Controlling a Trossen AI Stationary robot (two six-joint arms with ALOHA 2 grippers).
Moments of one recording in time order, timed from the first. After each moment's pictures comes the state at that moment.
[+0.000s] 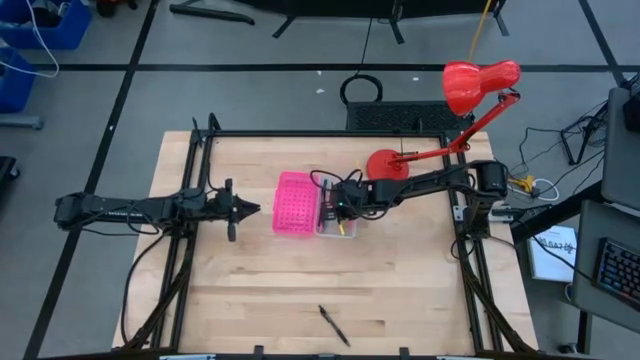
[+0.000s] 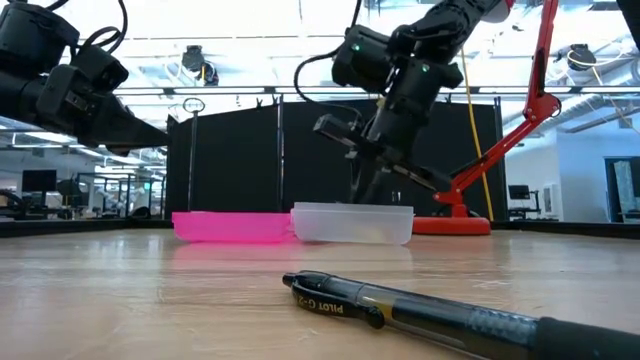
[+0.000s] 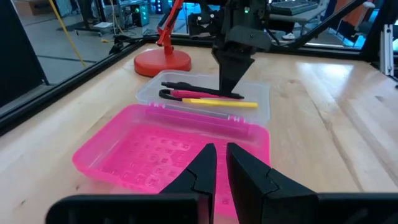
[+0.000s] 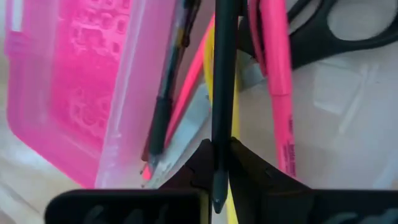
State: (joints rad) left arm 0.06 0.39 0.01 0.15 -0.08 -0.06; right arm -0.09 1.83 1.12 -0.36 0.06 1.27
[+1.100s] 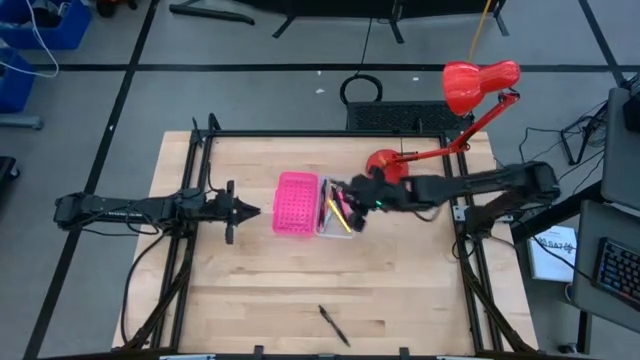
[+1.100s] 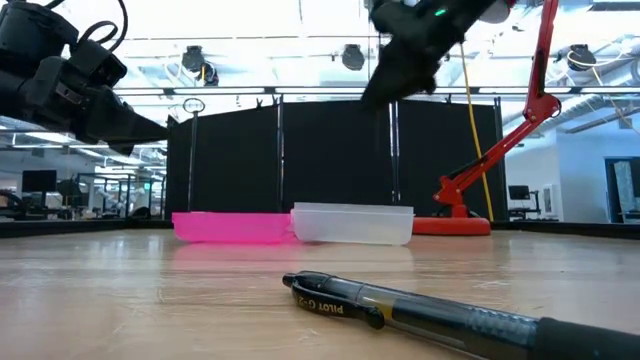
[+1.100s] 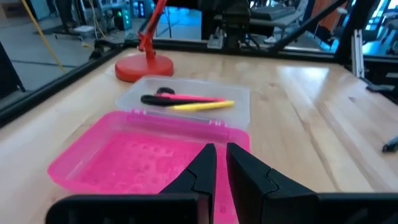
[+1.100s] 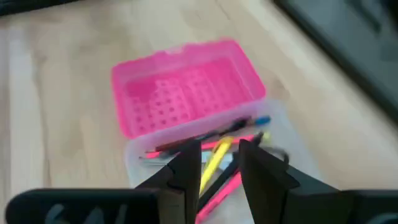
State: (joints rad) left arm 0.07 0.39 0.01 0.17 0.00 -0.06; right arm 0.01 1.45 1.06 -0.37 0.32 0.34
